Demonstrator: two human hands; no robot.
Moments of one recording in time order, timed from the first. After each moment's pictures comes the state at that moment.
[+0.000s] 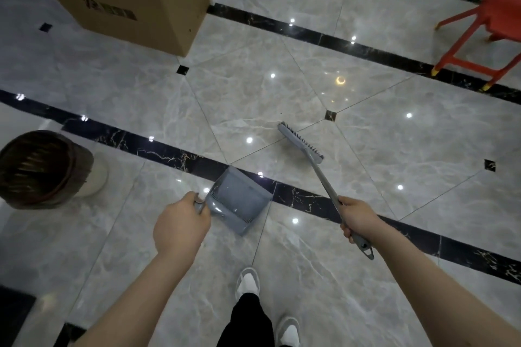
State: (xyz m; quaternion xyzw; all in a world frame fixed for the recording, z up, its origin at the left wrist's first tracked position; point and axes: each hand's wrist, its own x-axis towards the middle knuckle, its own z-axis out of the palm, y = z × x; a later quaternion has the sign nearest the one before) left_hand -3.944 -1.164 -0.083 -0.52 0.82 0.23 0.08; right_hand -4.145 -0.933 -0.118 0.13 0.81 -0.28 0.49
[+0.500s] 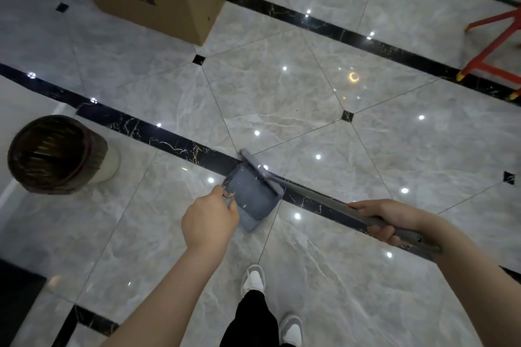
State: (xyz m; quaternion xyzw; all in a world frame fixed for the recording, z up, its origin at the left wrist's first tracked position) left_hand -3.959 -1.172 -0.089 -0.50 0.84 0.22 0.07; right_hand -4.189 -0.946 -0.090 0.11 0.67 -0.24 0.69
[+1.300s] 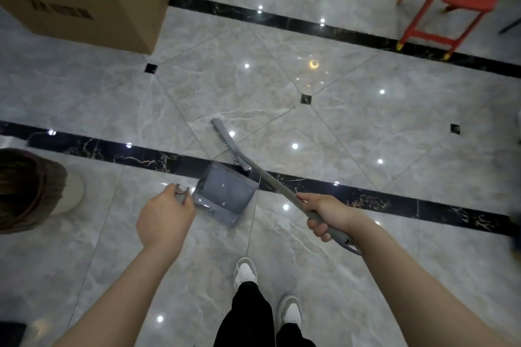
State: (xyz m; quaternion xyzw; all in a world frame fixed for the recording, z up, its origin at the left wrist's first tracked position) left_hand -3.950 -1.164 -0.088 -0.48 0.85 0.20 0.05; right_hand -4.104 -0.929 -0.077 0.15 0.68 -0.37 0.61
